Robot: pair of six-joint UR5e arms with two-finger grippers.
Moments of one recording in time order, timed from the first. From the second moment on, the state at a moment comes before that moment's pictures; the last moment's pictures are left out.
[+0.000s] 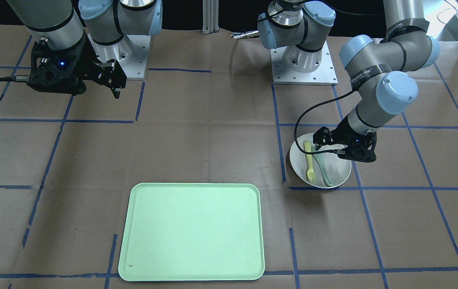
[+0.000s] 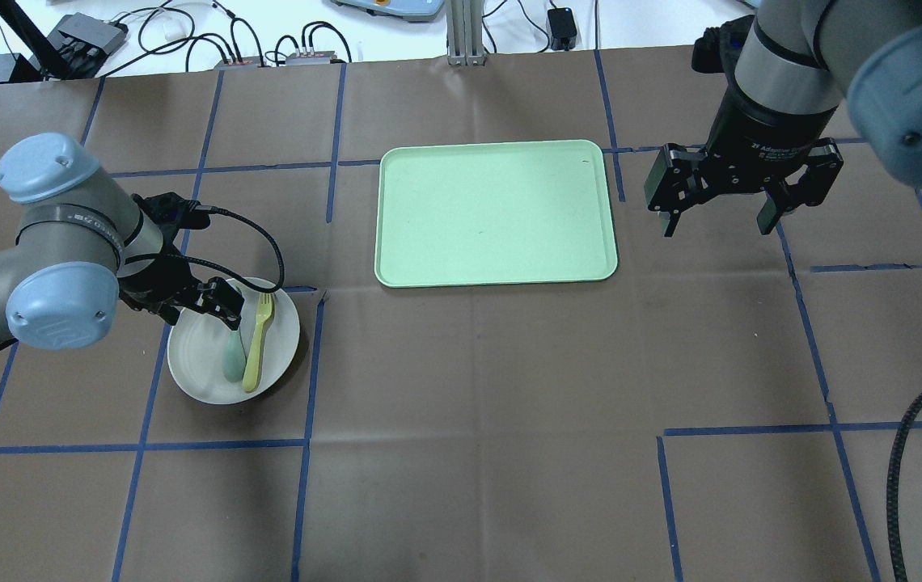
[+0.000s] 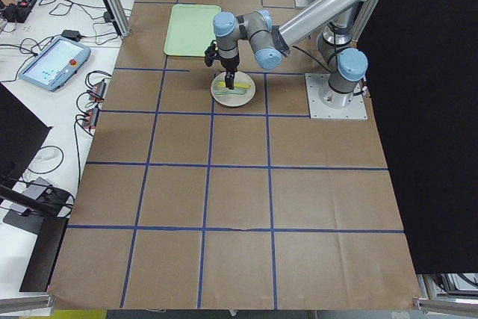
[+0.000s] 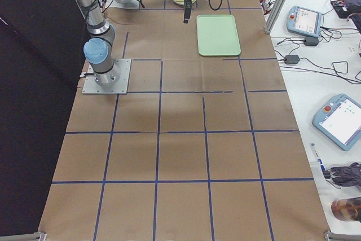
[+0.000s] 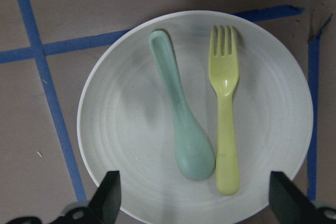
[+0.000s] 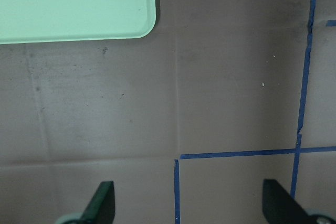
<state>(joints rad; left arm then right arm) -1.29 -1.71 -2.06 -1.06 1.56 0.42 1.58 -1.60 1.62 -1.50 -1.59 0.05</state>
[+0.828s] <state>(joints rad) -1.17 -1.78 -2.06 -1.04 1.50 0.54 1.58 -1.60 1.62 -1.50 -1.59 0.05</state>
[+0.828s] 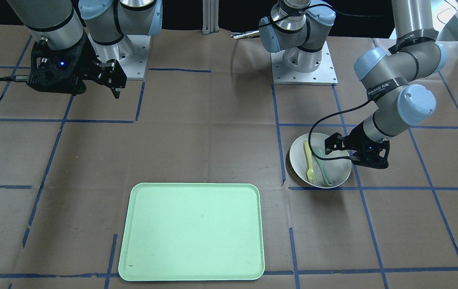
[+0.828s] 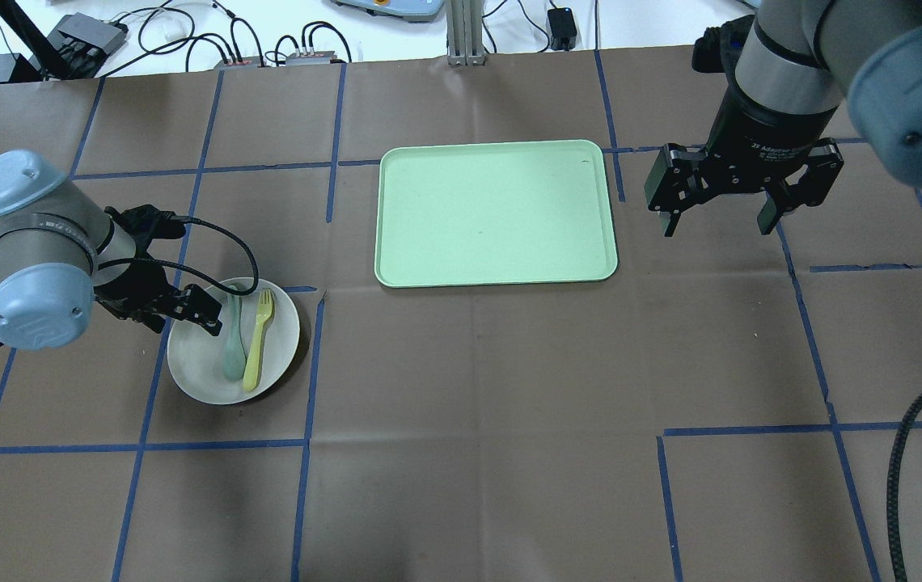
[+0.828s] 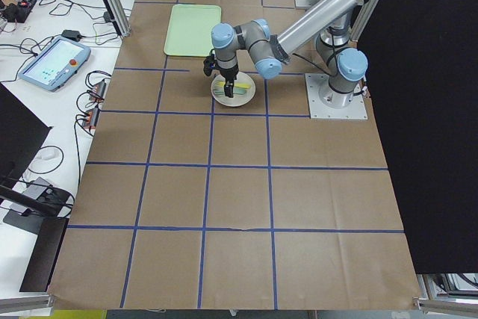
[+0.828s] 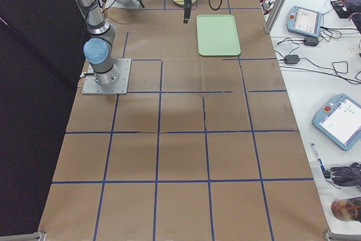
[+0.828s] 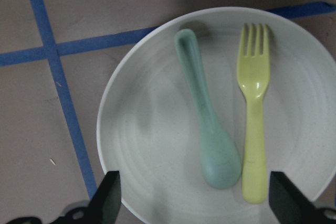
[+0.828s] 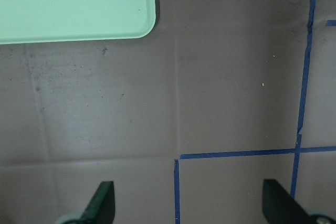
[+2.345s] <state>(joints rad) -1.06 -1.86 -2.06 -1.00 1.41 0.64 1.58 -1.60 1.62 -1.50 -1.59 0.05</state>
